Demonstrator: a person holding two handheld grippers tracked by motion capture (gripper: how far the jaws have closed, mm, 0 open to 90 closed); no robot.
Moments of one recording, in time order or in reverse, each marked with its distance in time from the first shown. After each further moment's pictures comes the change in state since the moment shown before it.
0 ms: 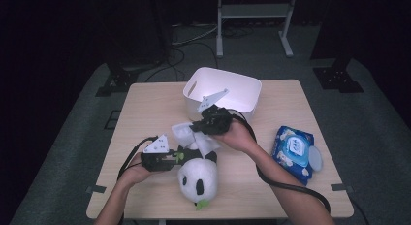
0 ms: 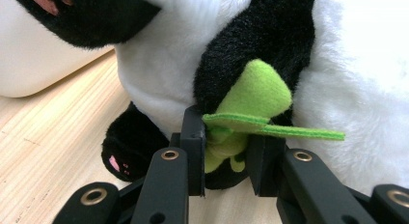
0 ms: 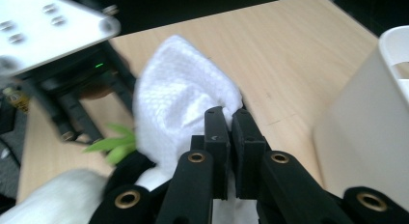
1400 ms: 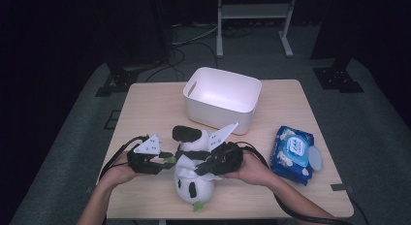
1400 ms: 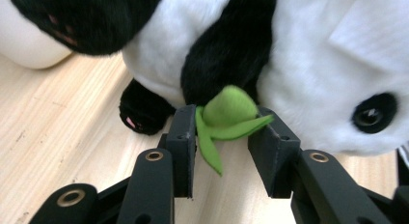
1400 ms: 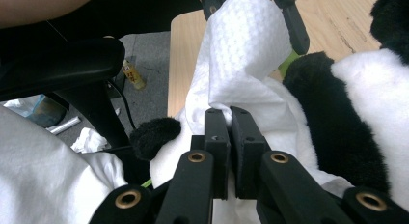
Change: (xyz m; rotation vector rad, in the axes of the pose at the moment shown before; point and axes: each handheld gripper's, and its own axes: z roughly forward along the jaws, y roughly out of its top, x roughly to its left) left arm -0.009 0.019 -0.044 0.157 0.005 0.039; right arm 0.070 -0.055 -0.024 0.039 0.337 -0.028
